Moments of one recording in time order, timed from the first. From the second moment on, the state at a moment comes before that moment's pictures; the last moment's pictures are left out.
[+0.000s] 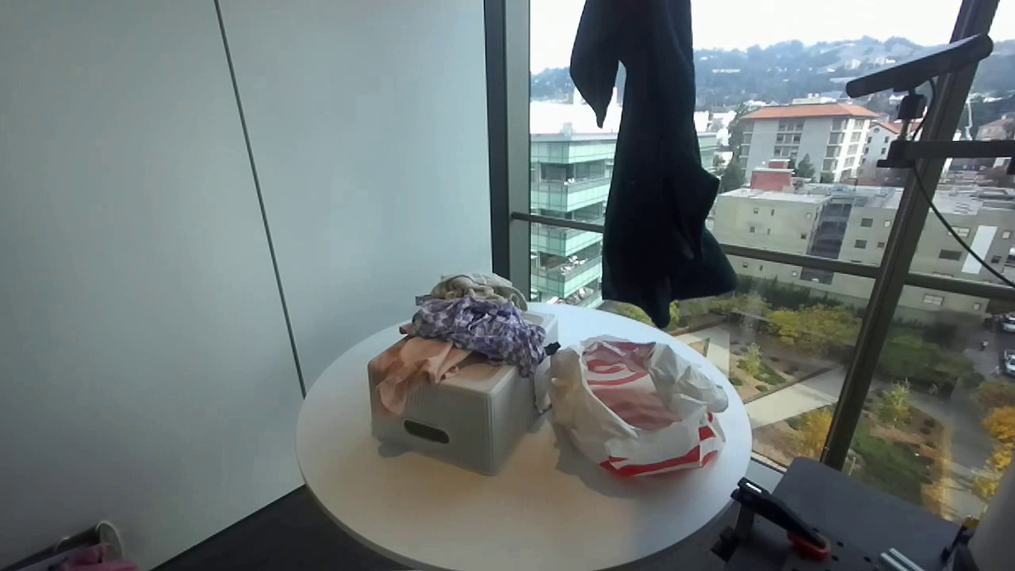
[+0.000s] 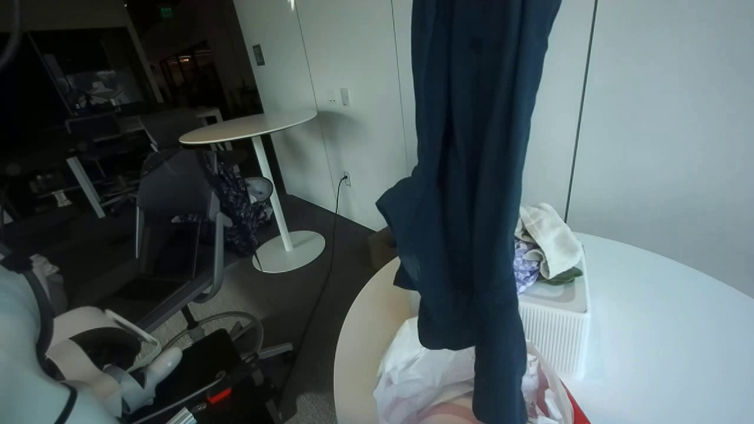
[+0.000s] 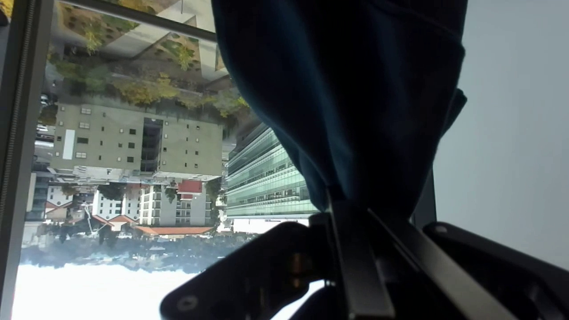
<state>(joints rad) -0.02 -0.51 0.04 -1.91 -0.94 1.99 1.12</state>
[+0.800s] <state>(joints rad) -0.05 -0.60 0.00 -2.38 -0.90 2.08 1.23</state>
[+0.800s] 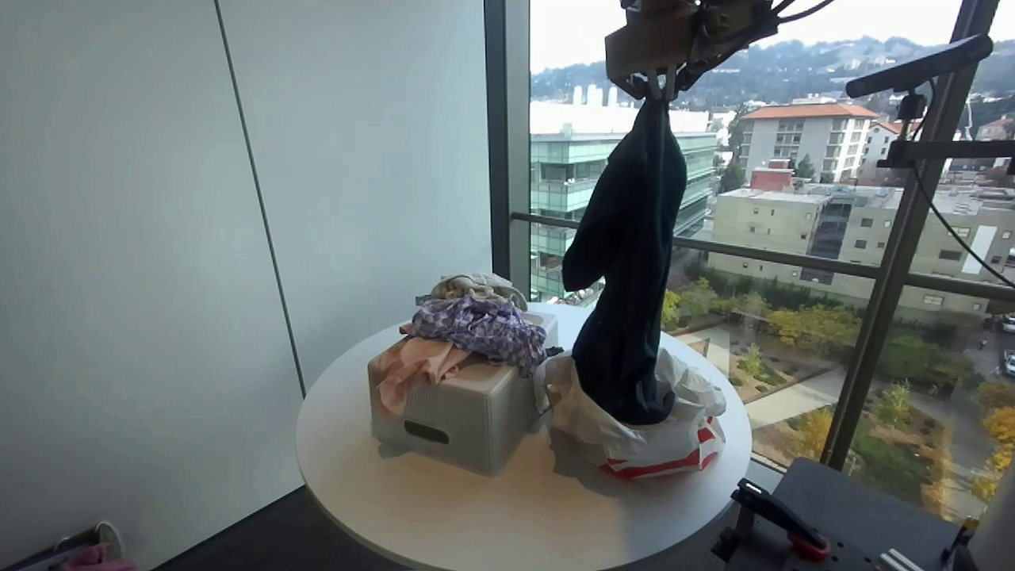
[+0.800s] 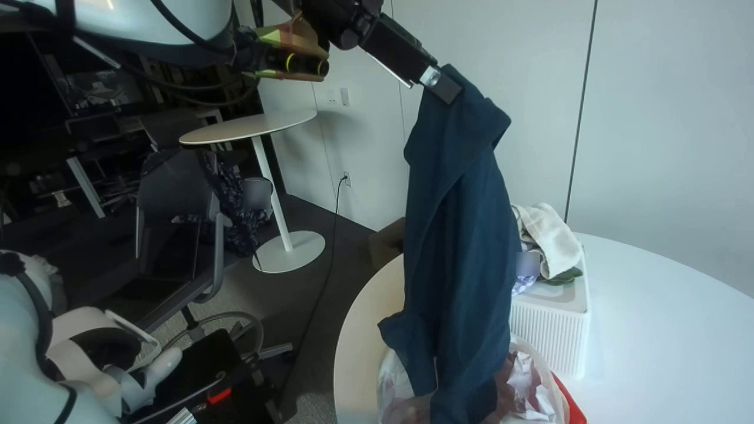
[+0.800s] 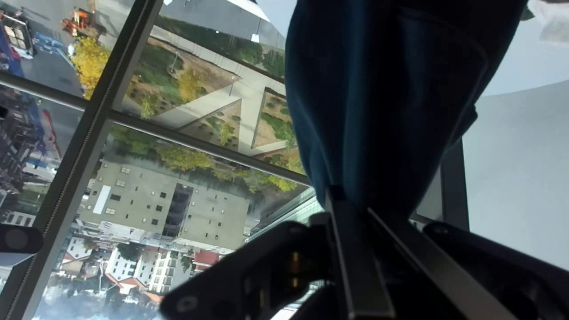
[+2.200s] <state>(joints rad) -0.08 -0.40 0.05 -2.70 -0.79 2.40 1.23</state>
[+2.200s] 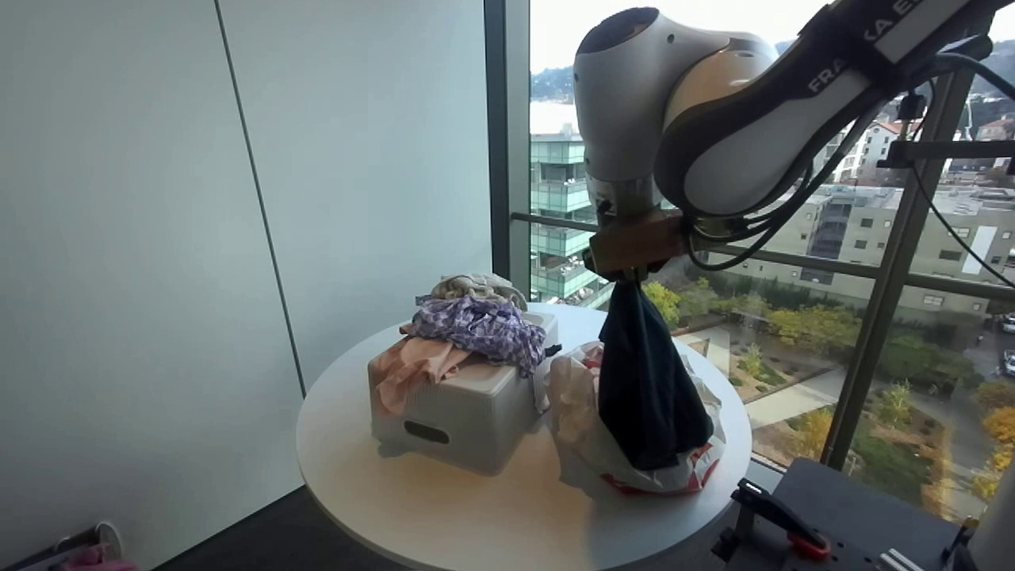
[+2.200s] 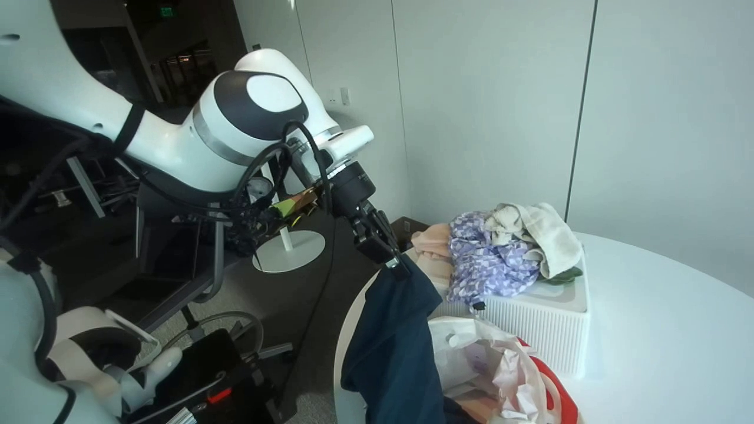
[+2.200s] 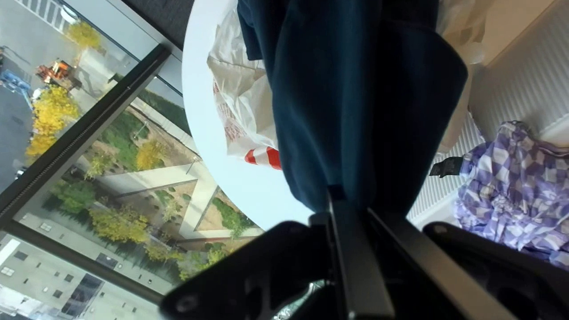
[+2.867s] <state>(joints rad) -0.13 -0.31 0.04 -2.51 -0.99 2.47 1.24</state>
